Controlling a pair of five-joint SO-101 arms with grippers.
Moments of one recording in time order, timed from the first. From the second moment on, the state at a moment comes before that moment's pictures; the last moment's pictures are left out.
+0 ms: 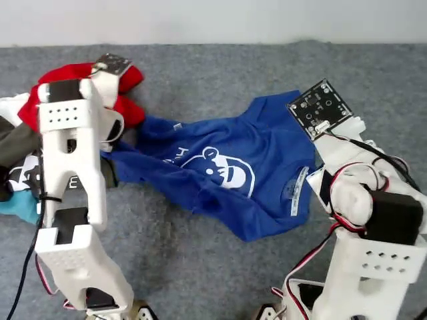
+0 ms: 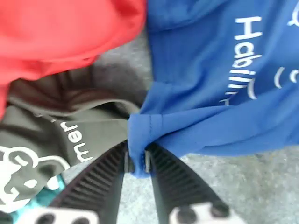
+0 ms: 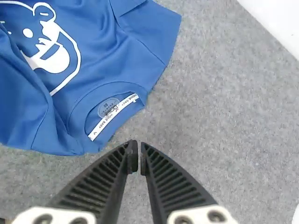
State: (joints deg) left arm -8.4 18.9 -21.9 99.3 -20.4; right arm 4.4 -40.3 1.8 98.5 40.0
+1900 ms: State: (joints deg) left arm -1.0 17.9 17.5 67.8 -13.1; right arm -53.5 12.1 30.2 78.8 35.7
